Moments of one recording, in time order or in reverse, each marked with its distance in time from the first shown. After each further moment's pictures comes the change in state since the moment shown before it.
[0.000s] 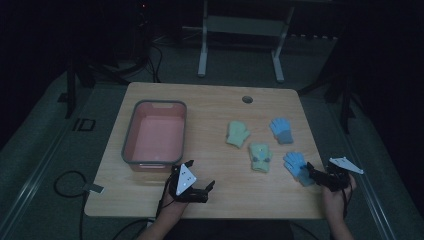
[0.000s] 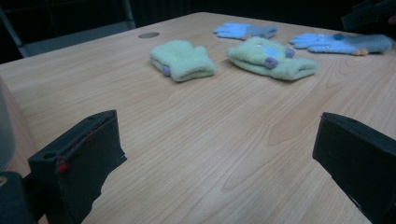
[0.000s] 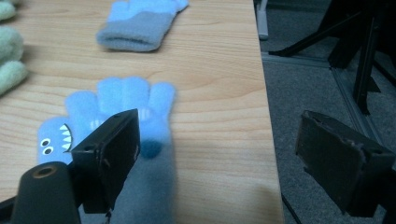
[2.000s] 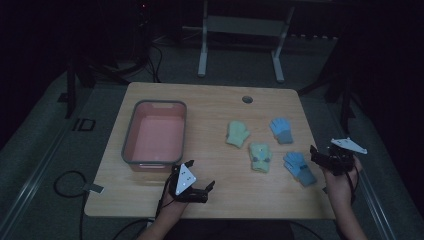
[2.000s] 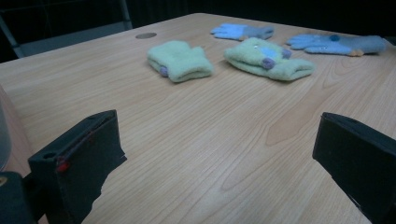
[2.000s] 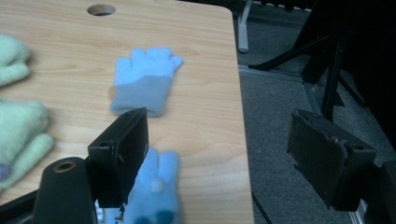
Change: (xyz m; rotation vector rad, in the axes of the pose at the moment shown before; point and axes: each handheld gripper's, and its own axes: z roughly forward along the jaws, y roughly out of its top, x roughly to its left) left arm 0.001 0.000 -0.001 -0.006 -0.014 0.001; right arm 0.023 0.076 -0.023 0.007 -0.080 -0.045
